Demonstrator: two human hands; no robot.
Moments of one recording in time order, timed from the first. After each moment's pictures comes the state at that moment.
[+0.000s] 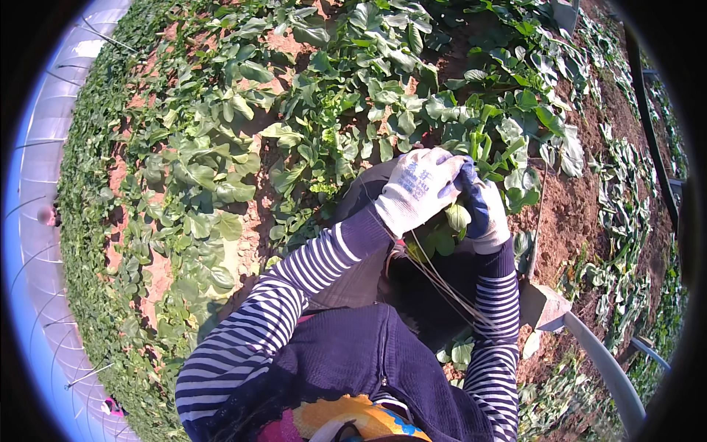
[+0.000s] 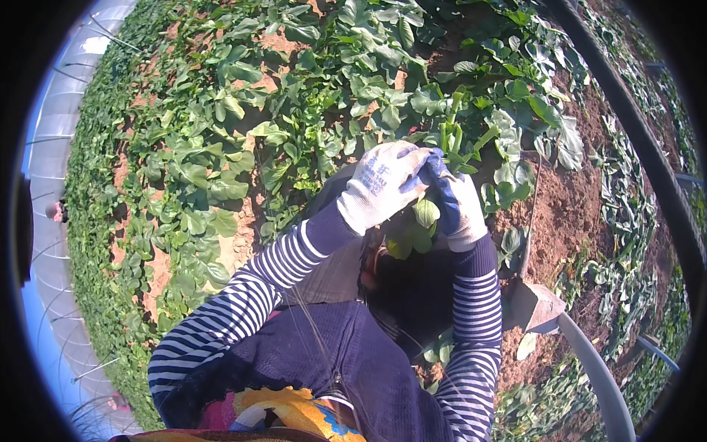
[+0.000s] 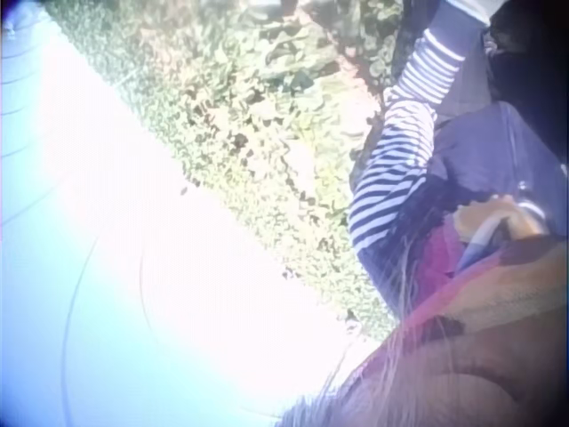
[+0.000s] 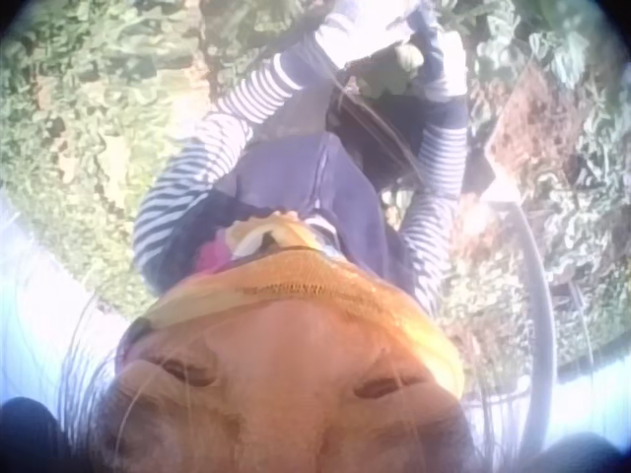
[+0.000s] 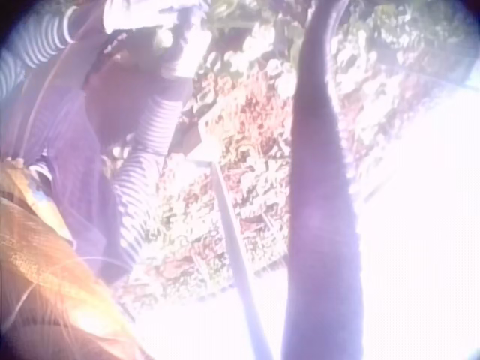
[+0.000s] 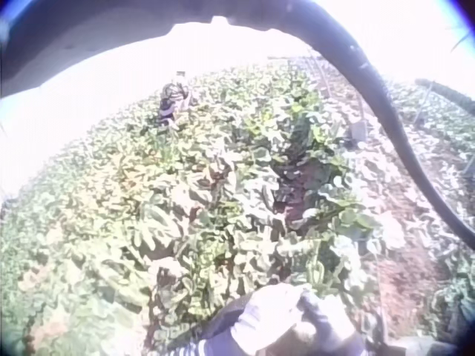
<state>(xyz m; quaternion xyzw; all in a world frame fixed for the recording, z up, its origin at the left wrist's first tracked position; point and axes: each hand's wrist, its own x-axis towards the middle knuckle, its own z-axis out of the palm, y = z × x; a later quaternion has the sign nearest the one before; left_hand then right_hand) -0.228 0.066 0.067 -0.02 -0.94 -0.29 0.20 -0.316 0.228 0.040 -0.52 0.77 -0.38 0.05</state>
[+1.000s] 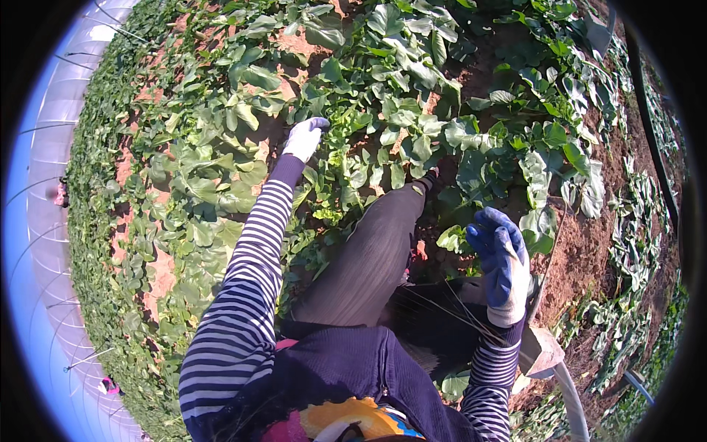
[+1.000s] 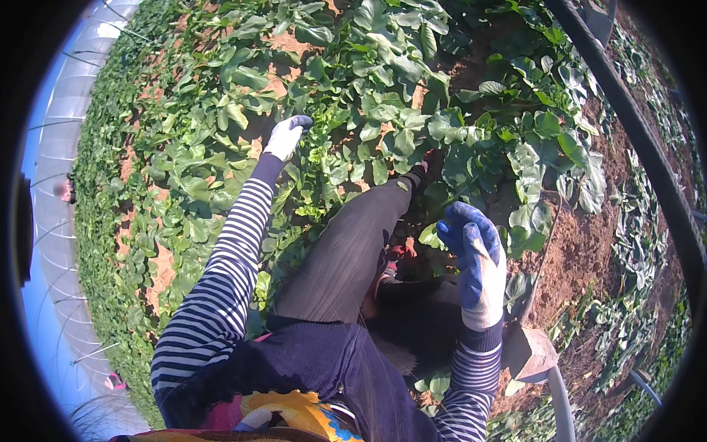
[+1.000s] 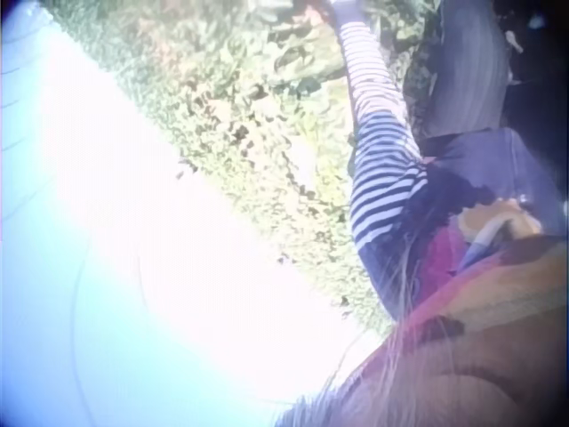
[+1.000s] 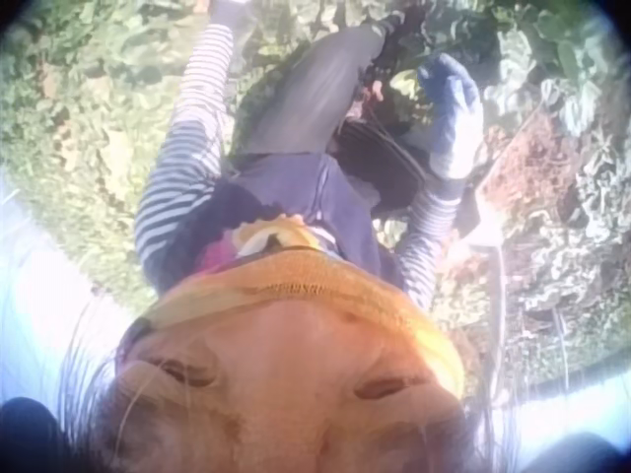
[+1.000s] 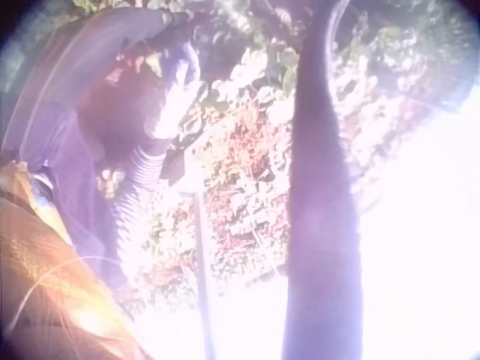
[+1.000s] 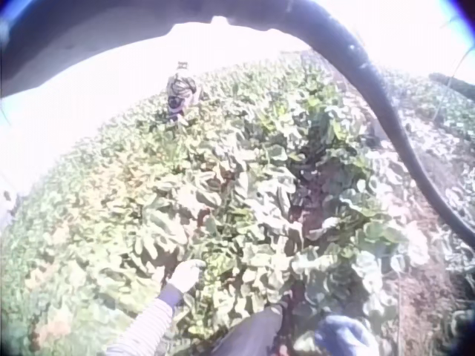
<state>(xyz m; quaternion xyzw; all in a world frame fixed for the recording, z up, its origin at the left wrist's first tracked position) -0.213 -0.230 -0.116 0.34 -0.83 -0.44 0.07 -0.312 0.219 0.066 0.01 0.54 -0.77 0.35</state>
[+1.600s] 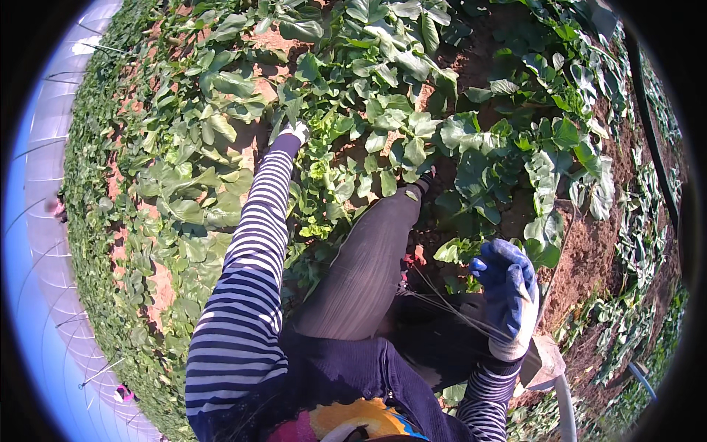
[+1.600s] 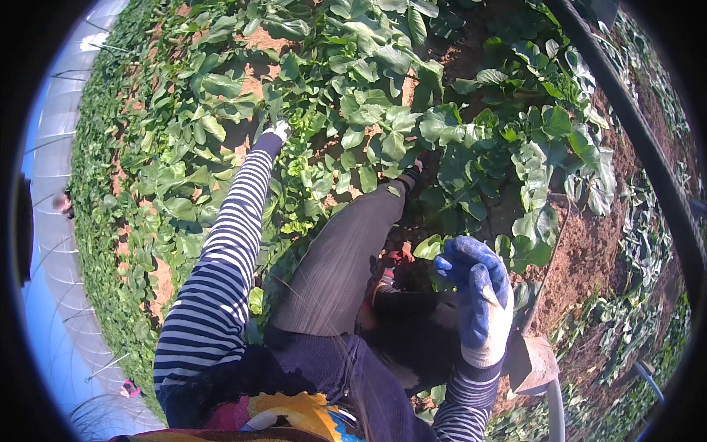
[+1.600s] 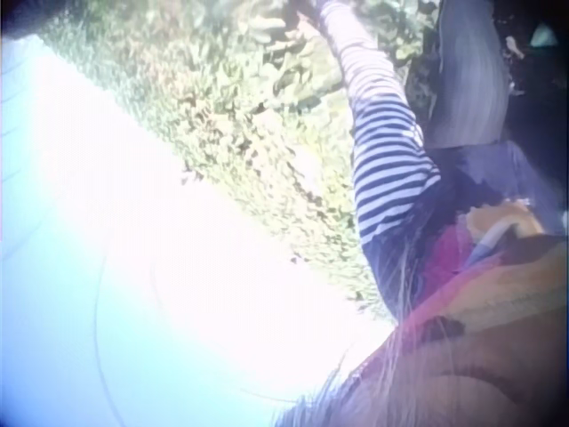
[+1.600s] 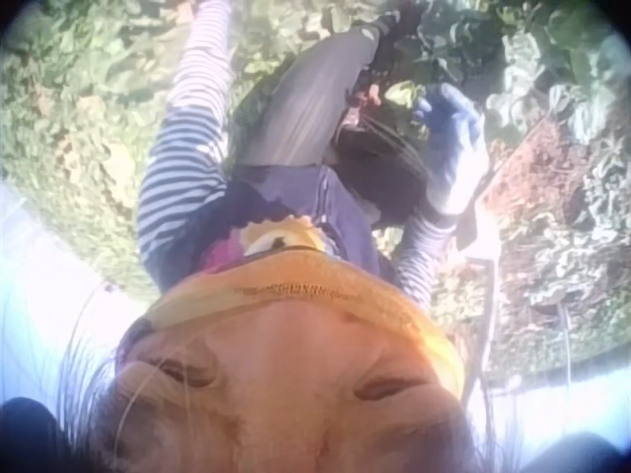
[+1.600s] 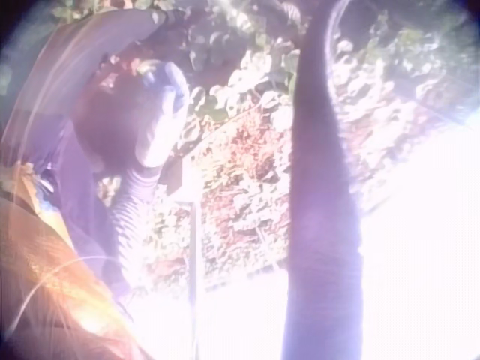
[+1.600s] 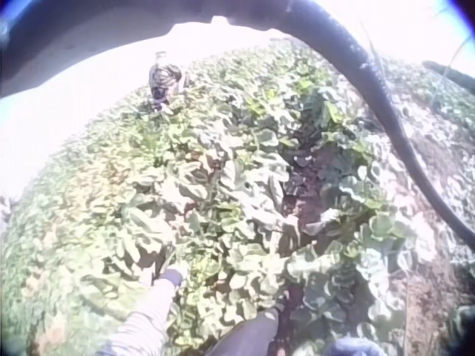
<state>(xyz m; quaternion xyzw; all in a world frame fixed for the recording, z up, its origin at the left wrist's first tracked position) -0.262 -0.294 -0.209 0.39 -0.88 -0.04 -0.29 -0.316 0.219 0.073 0.04 0.52 -0.79 0.33</state>
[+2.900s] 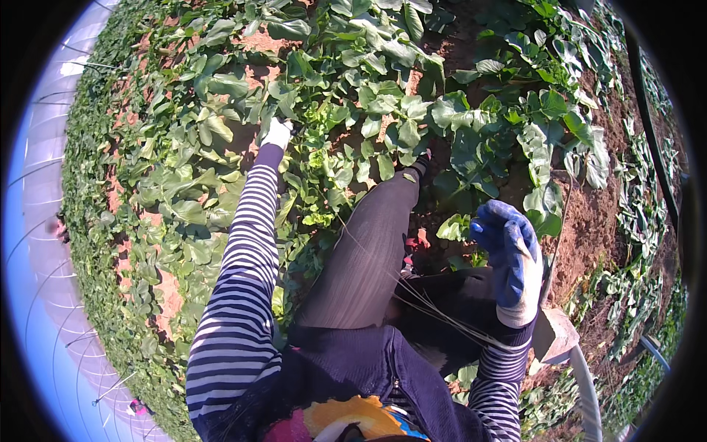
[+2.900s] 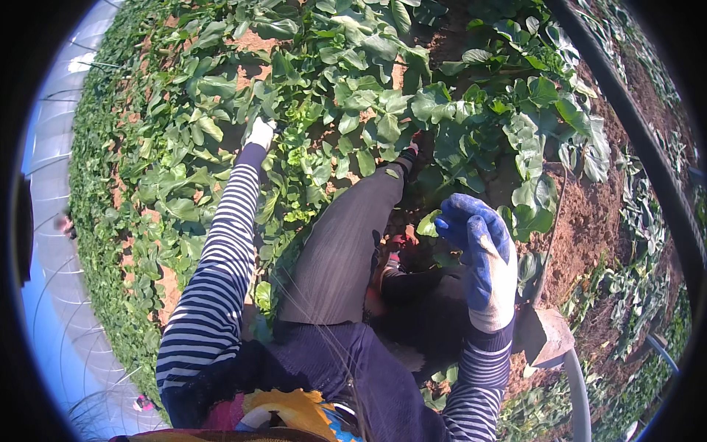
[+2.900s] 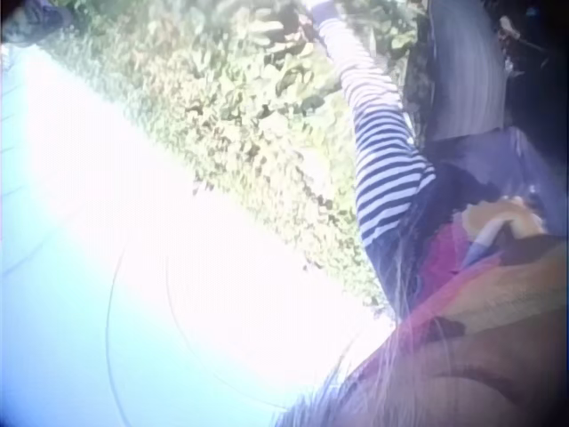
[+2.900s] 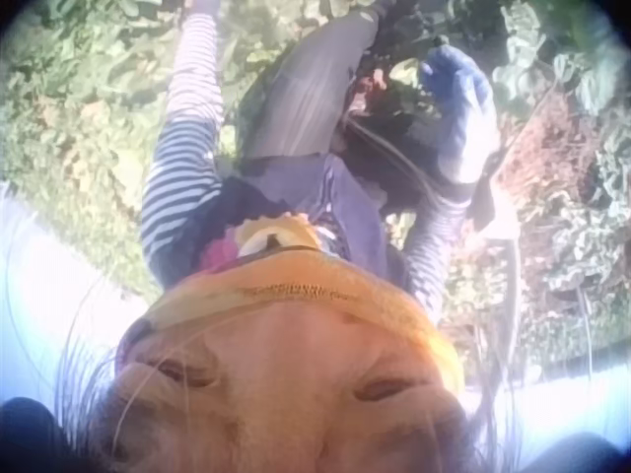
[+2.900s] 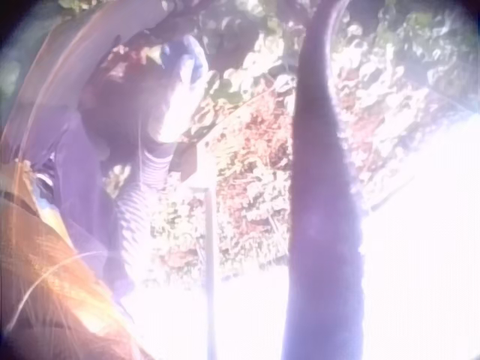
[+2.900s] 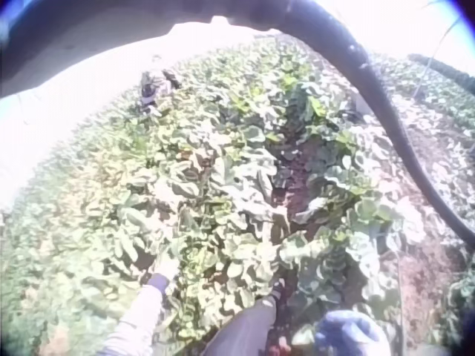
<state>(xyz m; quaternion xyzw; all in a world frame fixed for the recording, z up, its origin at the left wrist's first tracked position) -0.232 -0.277 -0.183 0.49 -0.83 -0.28 0.03 -0.316 0.218 0.071 0.04 0.56 -0.76 0.32</state>
